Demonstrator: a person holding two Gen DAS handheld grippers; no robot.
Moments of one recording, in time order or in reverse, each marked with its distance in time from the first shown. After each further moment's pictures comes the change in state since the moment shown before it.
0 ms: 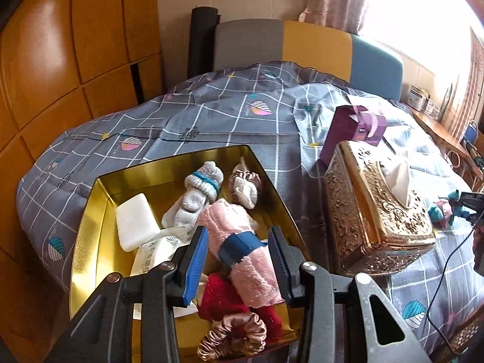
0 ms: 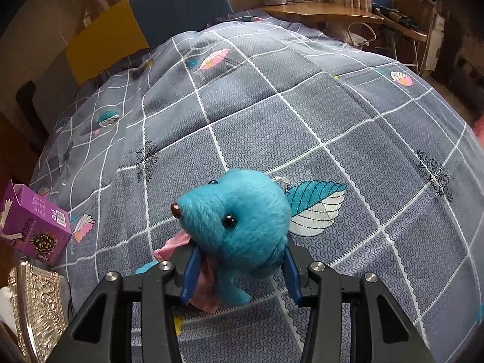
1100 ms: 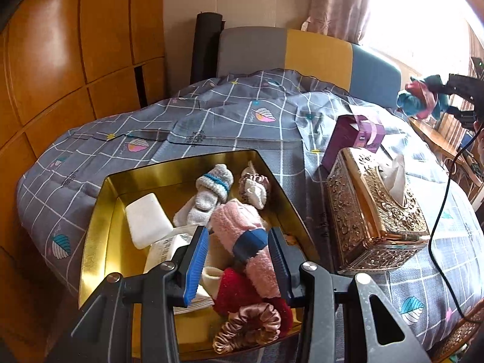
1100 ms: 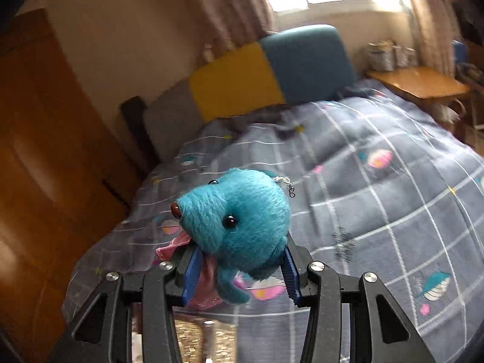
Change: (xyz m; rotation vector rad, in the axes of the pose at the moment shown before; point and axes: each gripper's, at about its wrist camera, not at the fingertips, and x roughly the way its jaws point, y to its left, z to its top) left arm -0.016 0.023 -0.007 -0.028 -0.035 -0.011; right arm -0.131 0.233 0.034 -0.257 -0.215 0.431
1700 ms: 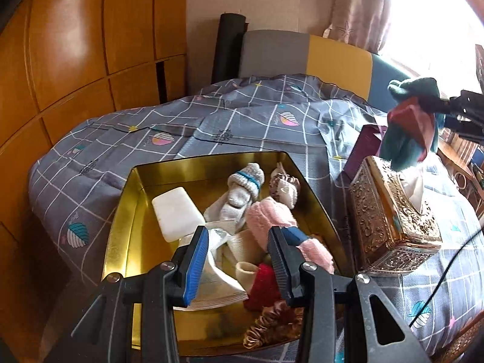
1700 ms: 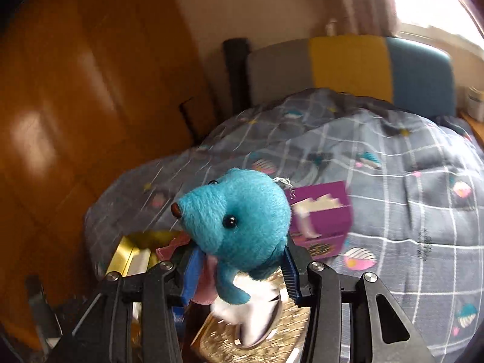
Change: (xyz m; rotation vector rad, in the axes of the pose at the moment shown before) left arm -0.006 0.034 -0.006 -0.070 -0.007 0.054; right arm 0.011 0.133 -0.097 -0.384 0.190 0.236
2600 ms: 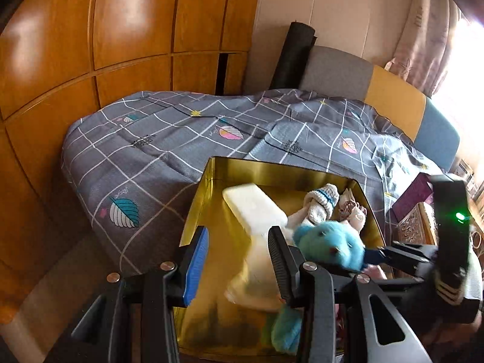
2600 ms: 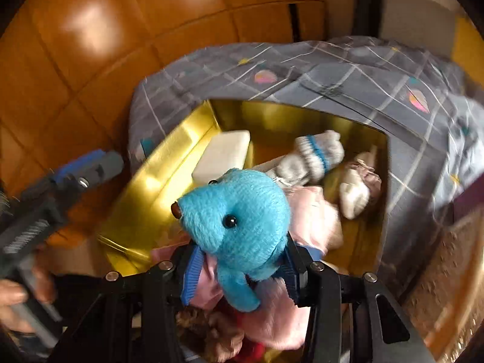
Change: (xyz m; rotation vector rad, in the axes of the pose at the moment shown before) left arm -0.001 0.090 -0.002 -0.239 -0.009 0.116; right arm 0.174 0.168 -0.116 -0.365 0.397 0.178
